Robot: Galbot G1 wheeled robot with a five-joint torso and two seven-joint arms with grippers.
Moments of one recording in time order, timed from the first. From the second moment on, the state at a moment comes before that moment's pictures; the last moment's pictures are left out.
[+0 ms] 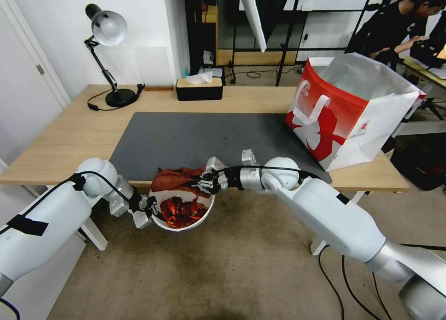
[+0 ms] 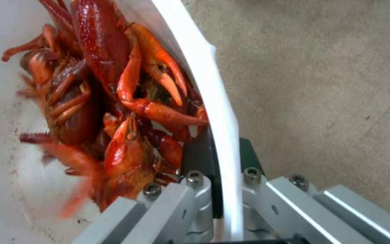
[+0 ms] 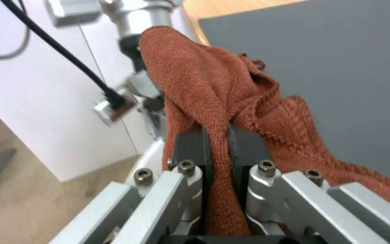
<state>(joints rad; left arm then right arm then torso) 0.61 -0.73 0.09 -1.47 0.43 -0.78 1.24 -0.49 1.06 -0.35 1.56 0.64 -0.34 -0.70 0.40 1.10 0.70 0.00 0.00</state>
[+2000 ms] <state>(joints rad) 0.65 -0.73 0.07 -1.50 0.45 -0.78 1.23 -0.76 0.98 0.12 1.94 0.71 -0.72 0.51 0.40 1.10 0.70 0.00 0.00</state>
